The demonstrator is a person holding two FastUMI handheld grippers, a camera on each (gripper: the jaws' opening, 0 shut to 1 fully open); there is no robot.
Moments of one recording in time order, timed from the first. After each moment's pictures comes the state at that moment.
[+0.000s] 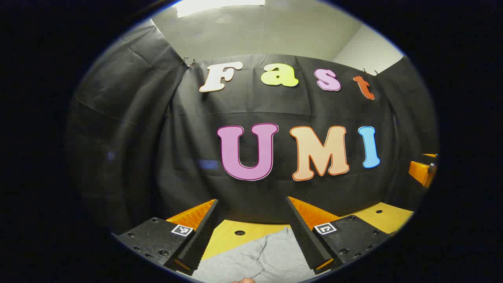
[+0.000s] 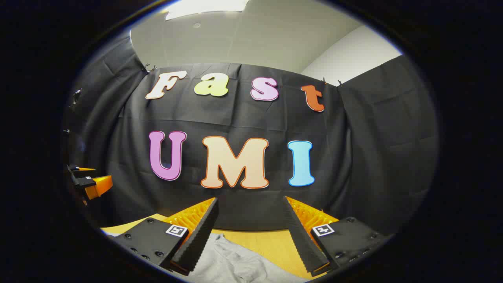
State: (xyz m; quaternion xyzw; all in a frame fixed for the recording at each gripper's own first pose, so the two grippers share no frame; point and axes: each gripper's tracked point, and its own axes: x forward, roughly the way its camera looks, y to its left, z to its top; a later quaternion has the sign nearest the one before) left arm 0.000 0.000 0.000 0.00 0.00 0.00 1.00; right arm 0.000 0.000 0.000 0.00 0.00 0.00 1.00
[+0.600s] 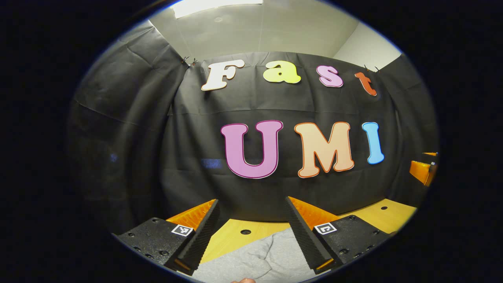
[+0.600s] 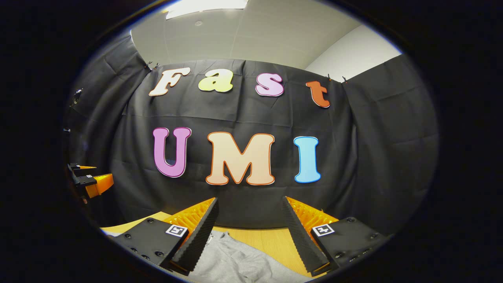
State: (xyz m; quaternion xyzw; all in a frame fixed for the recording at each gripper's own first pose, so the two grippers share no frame) left arm 0.006 0.010 -0.005 0.01 0.00 0.00 1.00; right arm 0.007 0.012 -0.007 0.00 0.01 0.01 1.00
